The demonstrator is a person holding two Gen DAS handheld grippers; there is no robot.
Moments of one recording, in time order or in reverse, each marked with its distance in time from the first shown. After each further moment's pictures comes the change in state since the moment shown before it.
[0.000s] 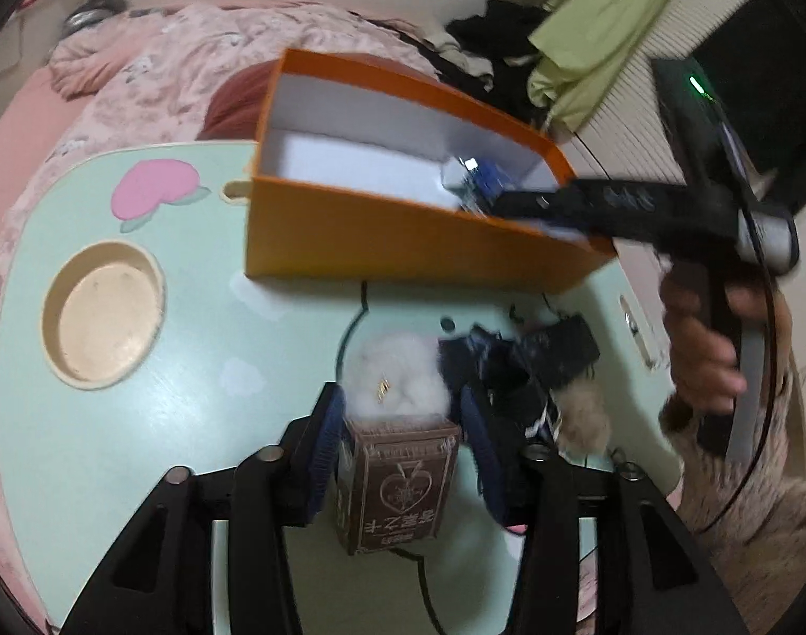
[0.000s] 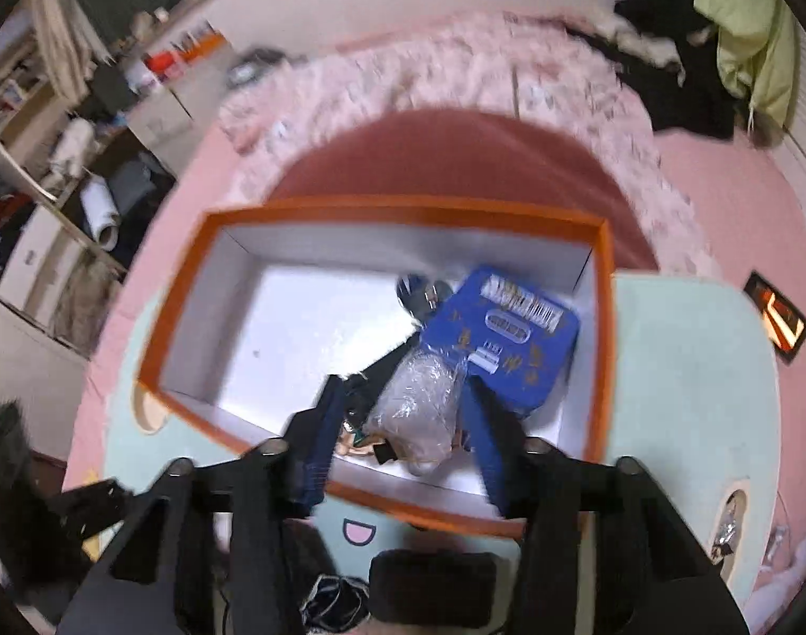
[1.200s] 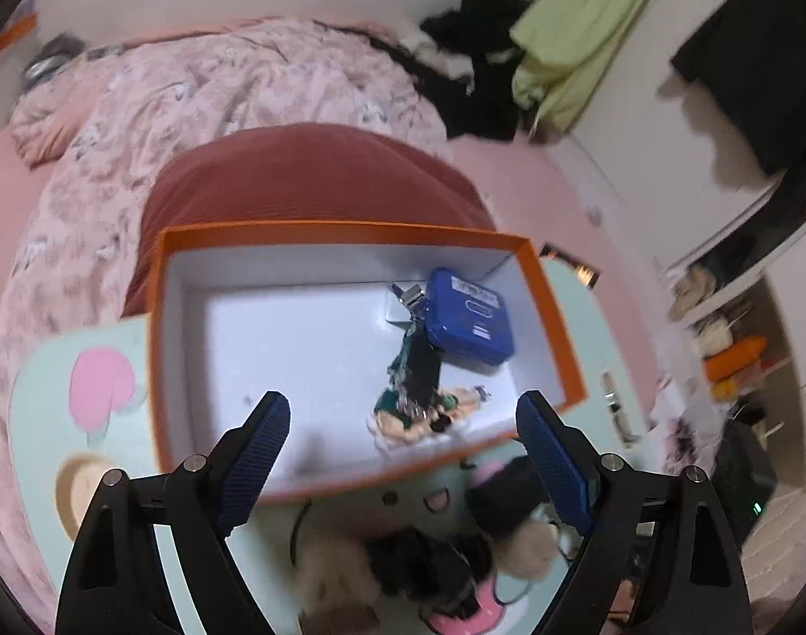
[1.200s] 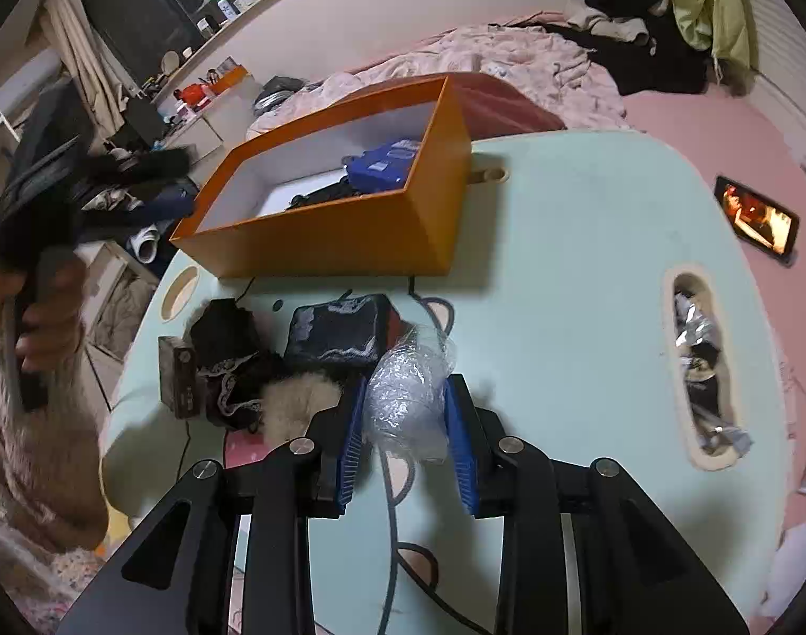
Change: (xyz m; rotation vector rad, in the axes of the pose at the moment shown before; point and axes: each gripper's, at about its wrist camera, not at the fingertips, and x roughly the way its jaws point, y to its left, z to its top) left arm 0.020 -0.047 0.127 0.078 0.052 0.025; right arm -0.053 -0.077 -0.134 0.020 -0.138 0.171
